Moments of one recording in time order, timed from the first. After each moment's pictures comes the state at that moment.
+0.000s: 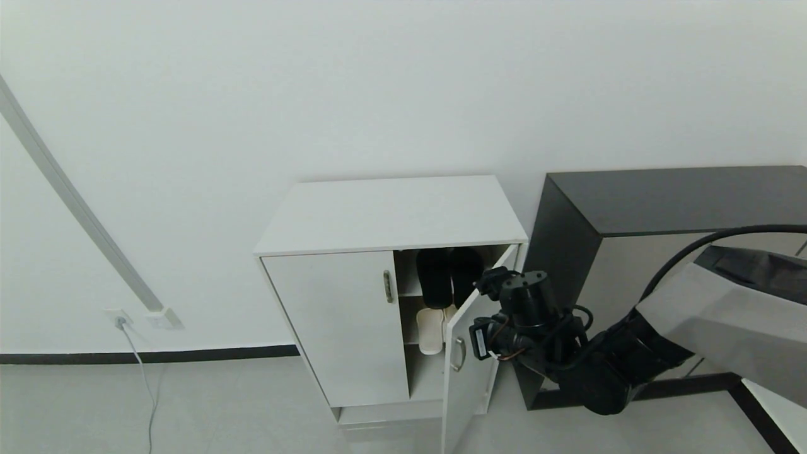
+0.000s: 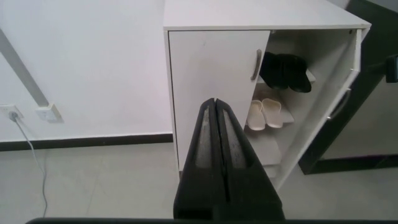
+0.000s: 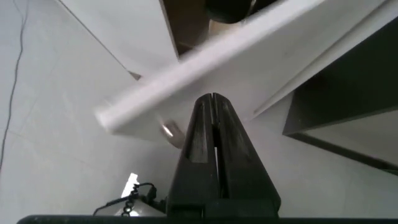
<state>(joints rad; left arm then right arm) 0.00 0.00 0.00 0.00 0.02 -0.02 0.66 2.20 -1.01 -0.72 -0.21 0.11</state>
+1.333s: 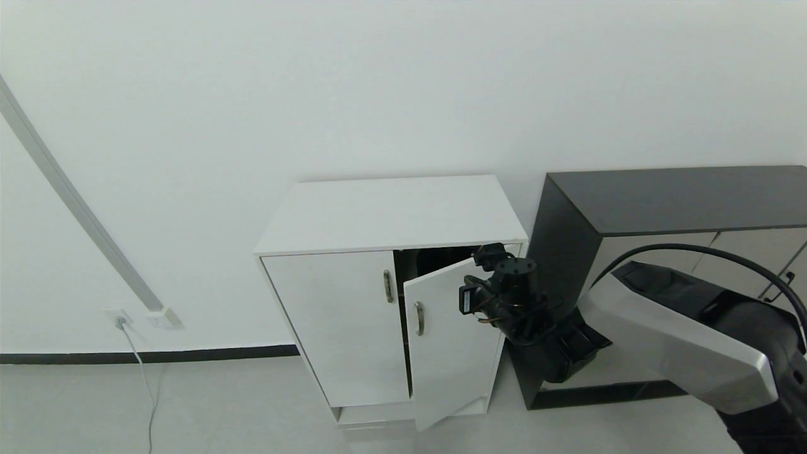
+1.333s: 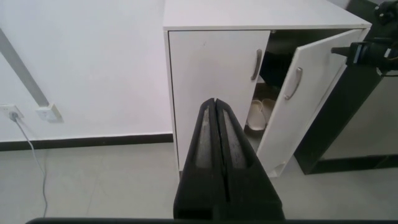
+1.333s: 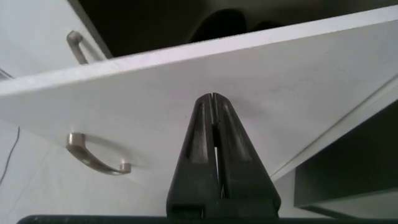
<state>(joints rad) 0.00 0.00 0.00 0.00 0.02 -0.02 0.57 2.47 -1.34 -0.99 -0.21 0.11</state>
